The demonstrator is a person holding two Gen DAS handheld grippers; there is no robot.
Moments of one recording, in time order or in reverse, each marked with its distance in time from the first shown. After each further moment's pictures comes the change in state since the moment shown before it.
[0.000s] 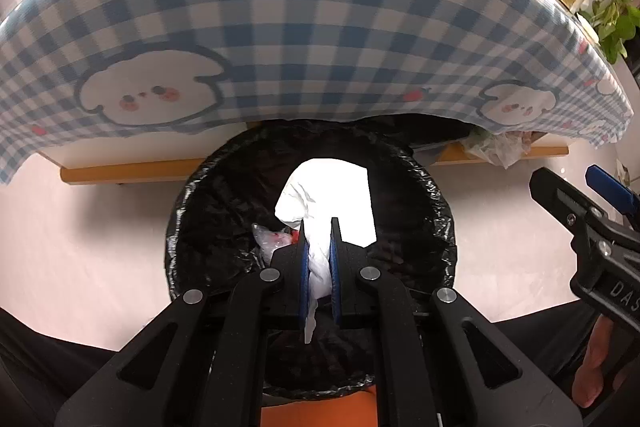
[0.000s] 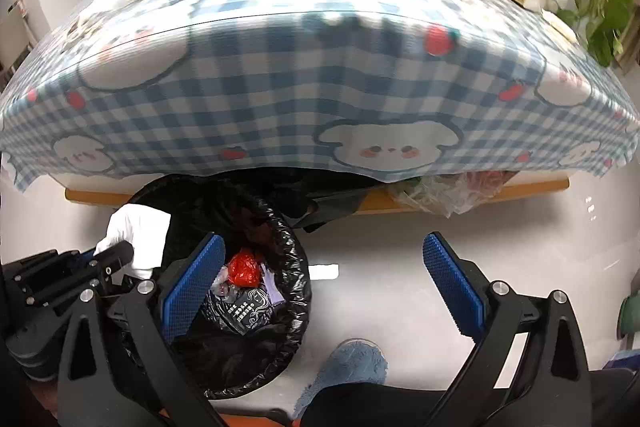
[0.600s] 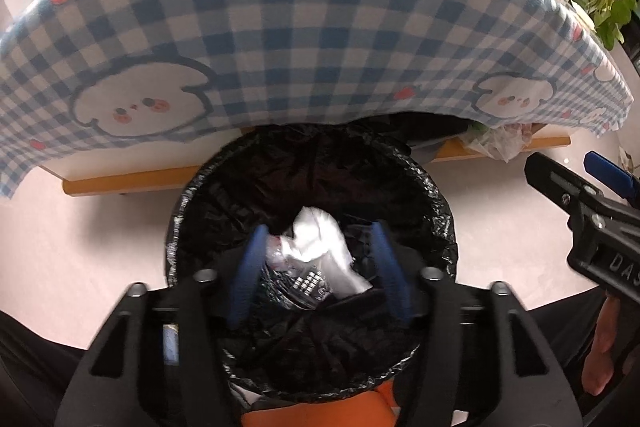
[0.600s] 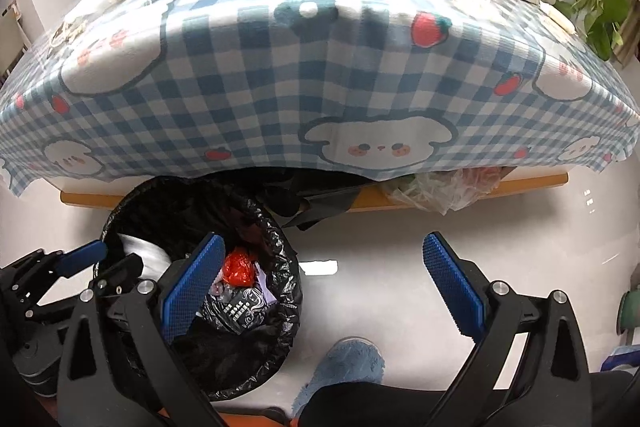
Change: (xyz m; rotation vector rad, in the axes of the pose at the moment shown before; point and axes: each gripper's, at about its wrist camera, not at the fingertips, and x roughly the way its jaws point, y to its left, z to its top) left arm -0.005 -0.004 0.000 0.042 -0.021 0.027; right arm 0.008 -0.007 0.004 0.010 0.020 -0.012
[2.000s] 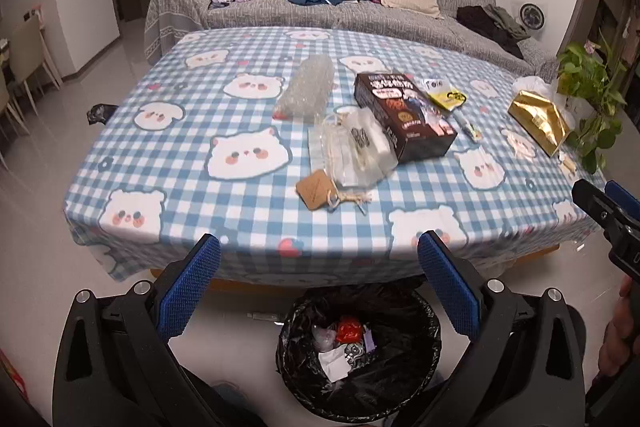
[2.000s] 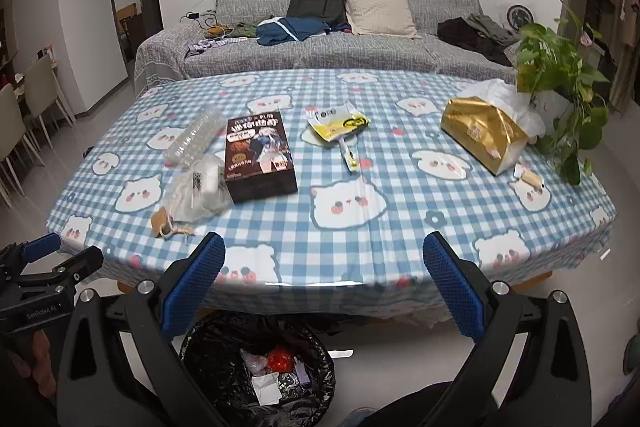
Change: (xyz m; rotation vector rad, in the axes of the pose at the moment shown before) left arm -0.201 0.073 0.094 -0.097 -0.321 0.071; right arm -0.178 0.020 0.117 -0.020 -0.339 0.072
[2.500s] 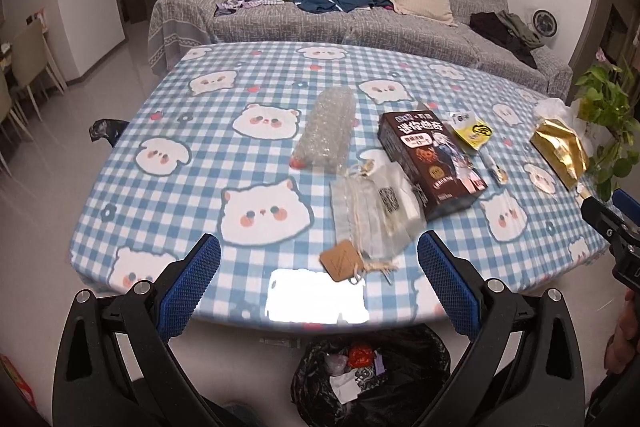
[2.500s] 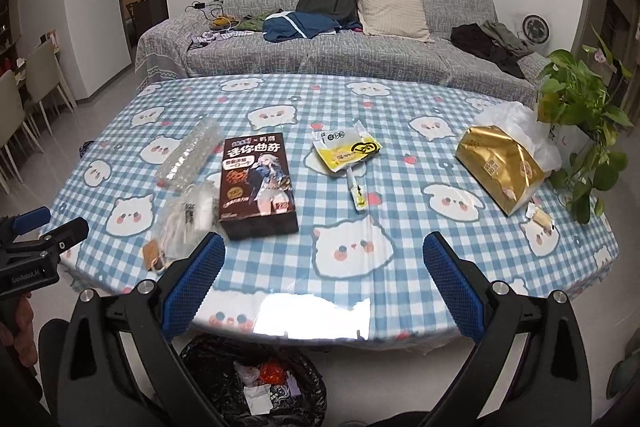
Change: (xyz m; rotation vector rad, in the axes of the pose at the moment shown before) left arm 0.037 0.020 0.072 -0.006 0.012 0.032; right arm 0.044 0.007 0.056 -0.052 0.035 -0.005
